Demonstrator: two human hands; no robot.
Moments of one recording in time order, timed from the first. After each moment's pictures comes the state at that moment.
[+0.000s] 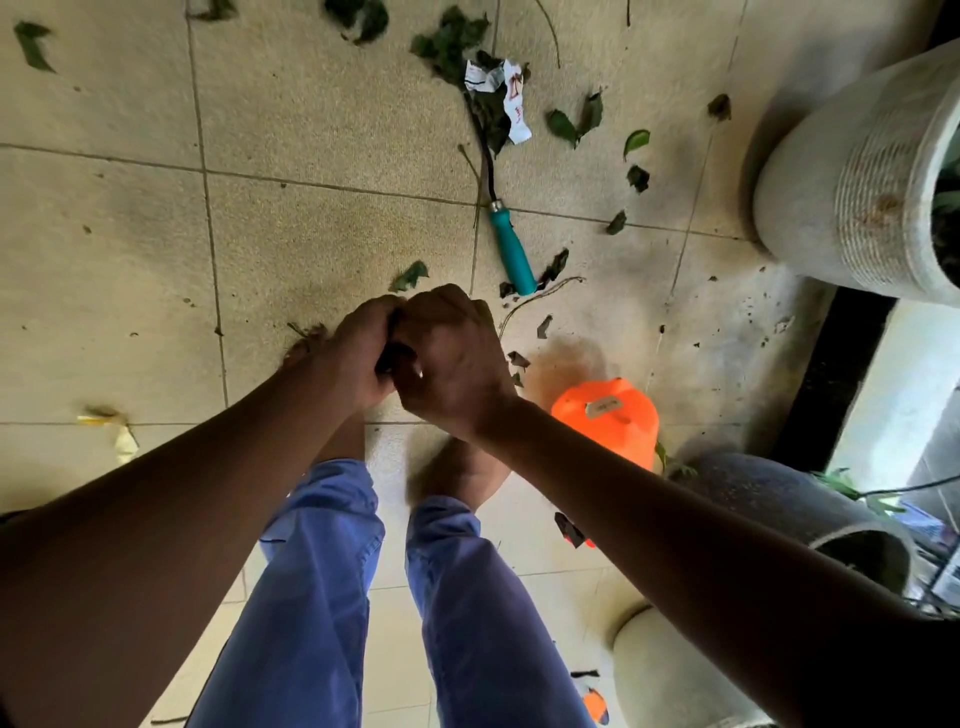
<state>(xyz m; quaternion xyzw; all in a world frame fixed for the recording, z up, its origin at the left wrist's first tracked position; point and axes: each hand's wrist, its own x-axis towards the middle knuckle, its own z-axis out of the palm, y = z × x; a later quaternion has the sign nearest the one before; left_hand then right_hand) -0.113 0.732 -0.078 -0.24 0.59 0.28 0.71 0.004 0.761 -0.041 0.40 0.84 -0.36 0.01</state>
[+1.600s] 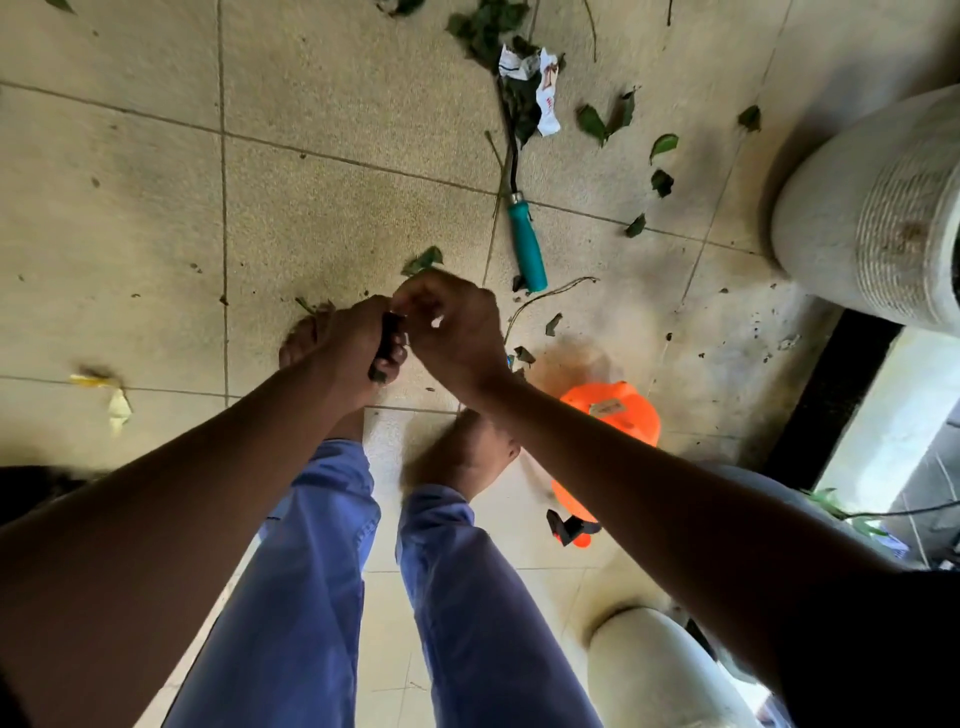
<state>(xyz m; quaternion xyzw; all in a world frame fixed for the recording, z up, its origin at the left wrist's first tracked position) -0.119 0.710 -0.079 -0.18 0.64 0.27 0.70 -0.008 0.759 -0.075 0.53 0.69 -0.49 -0.02</state>
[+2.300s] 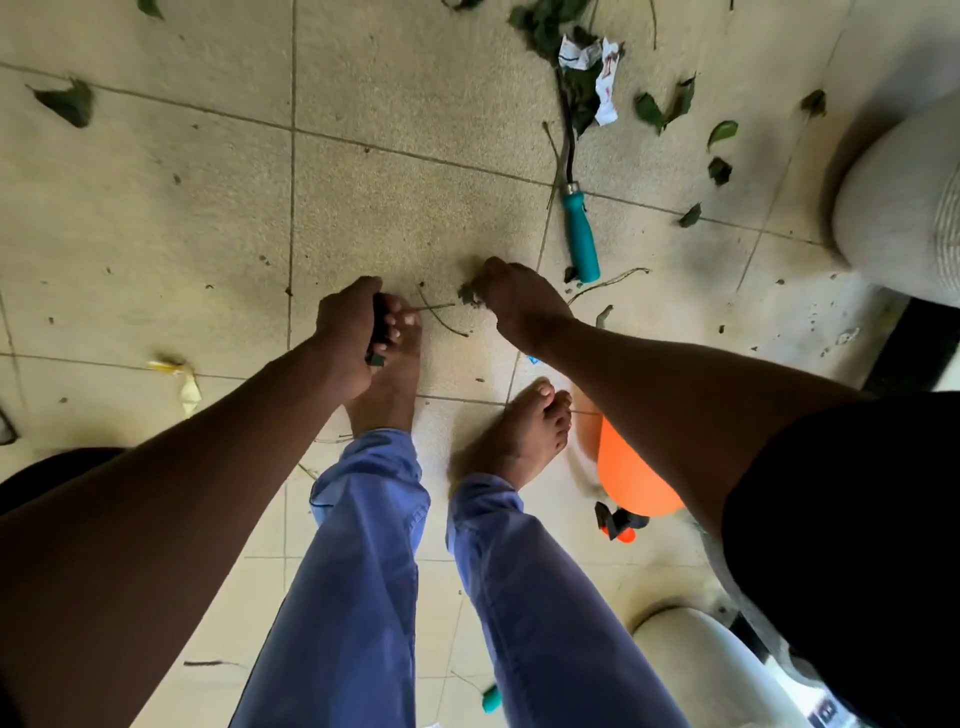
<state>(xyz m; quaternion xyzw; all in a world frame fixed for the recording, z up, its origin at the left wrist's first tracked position) -0.170 0.679 -0.083 -0.24 0.69 0.30 0.61 0.007 0.787 -0.130 0.25 0.90 -0.25 0.26</state>
